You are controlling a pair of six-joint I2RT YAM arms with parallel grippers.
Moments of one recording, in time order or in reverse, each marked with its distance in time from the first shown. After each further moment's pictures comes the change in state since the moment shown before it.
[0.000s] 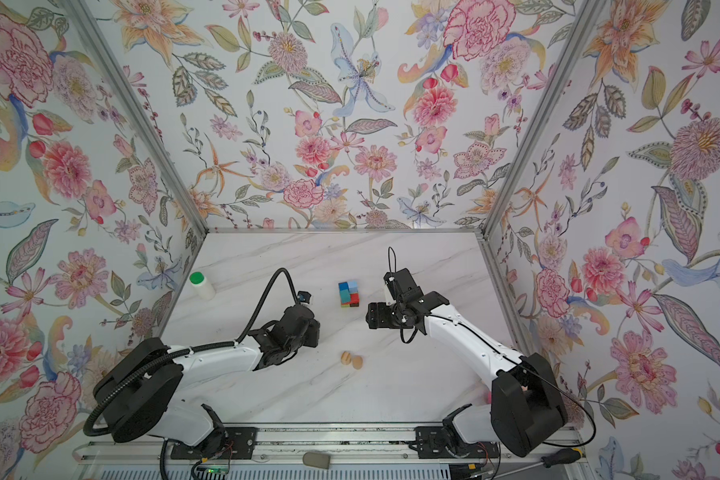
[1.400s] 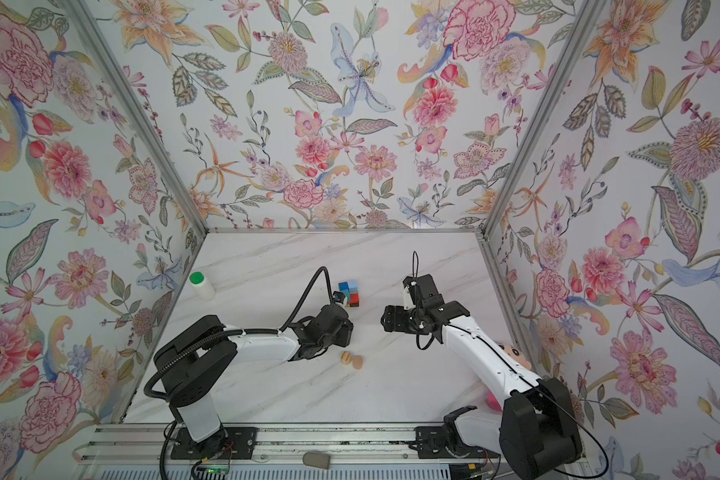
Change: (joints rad) left arm -0.106 0.269 0.218 0.041 0.026 -0.009; right arm -0.126 -0.109 -0.104 0.002 -0.055 -0.025
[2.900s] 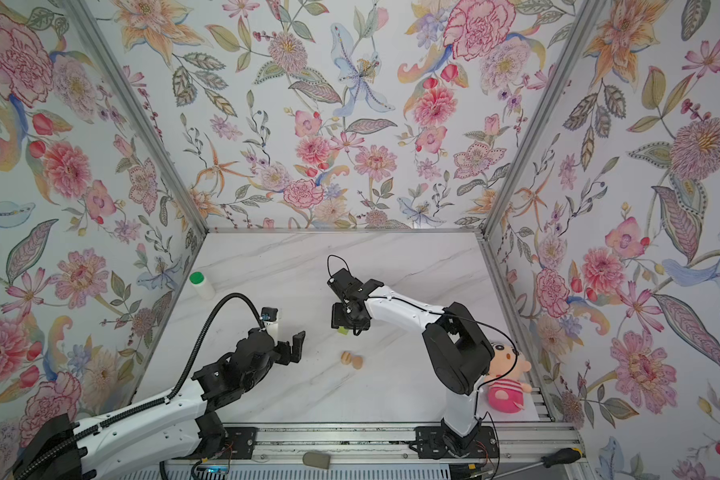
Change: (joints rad) left arm 0.071 -0.895 -0.560 -0.074 -0.172 0.094; right arm 0.390 0.597 0.479 -0.082 0.176 0.339
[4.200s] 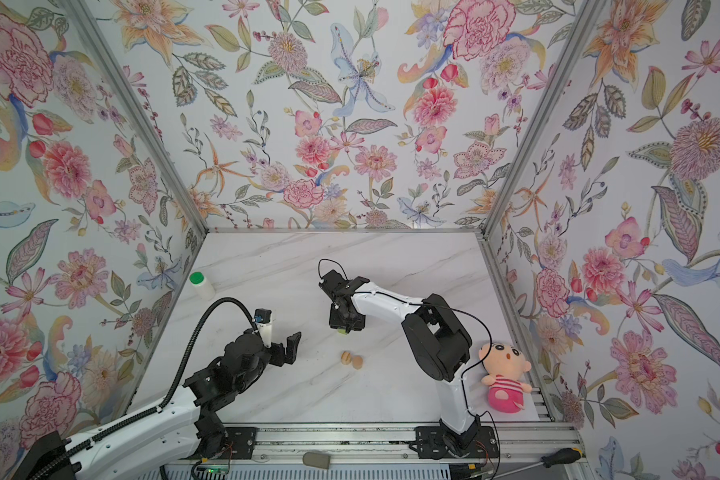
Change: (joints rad) left arm 0.076 -0.095 -0.061 0.037 0.093 0.060; right arm 0.019 0.147 0.126 -0.093 0.065 0.074
